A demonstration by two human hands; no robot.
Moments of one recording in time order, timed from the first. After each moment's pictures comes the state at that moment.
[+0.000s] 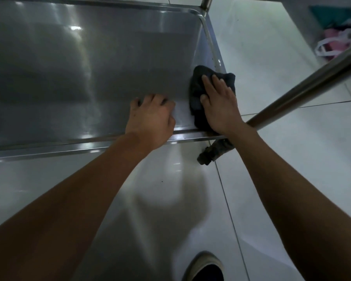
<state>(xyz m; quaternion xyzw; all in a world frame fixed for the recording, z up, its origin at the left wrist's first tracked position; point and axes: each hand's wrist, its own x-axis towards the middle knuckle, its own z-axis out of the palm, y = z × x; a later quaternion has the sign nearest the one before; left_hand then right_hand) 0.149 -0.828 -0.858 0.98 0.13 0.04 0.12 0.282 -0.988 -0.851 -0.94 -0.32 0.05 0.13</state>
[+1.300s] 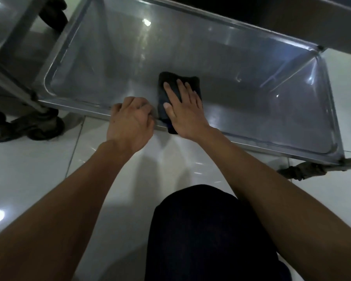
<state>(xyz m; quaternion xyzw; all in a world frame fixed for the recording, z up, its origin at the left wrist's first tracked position) -0.140 -0.591 -0.841 0.94 0.31 0.08 0.12 0.018 -0.678 -0.851 -0.84 -0.52 0.12 0.07</state>
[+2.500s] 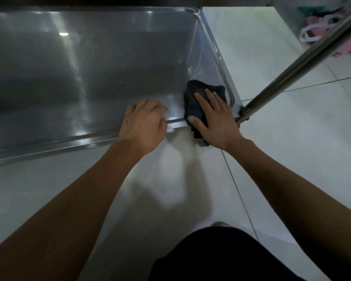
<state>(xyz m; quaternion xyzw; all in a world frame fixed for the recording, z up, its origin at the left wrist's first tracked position) 0.077 -0.804 -0.848 0.98 0.08 0.08 0.16 0.190 -1.006 -0.848 -0.94 -0.33 0.06 0.08</state>
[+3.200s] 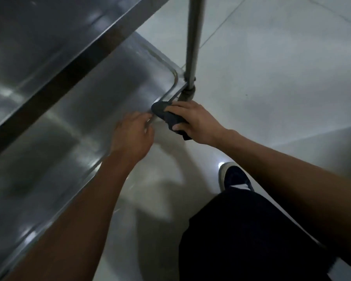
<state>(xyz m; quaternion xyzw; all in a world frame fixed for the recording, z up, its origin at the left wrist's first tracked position) 0.069 -0.840 -0.758 0.99 -0.06 -0.08 0.13 0.094 -1.054 -0.789 -0.92 -0.26 0.09 0.28</state>
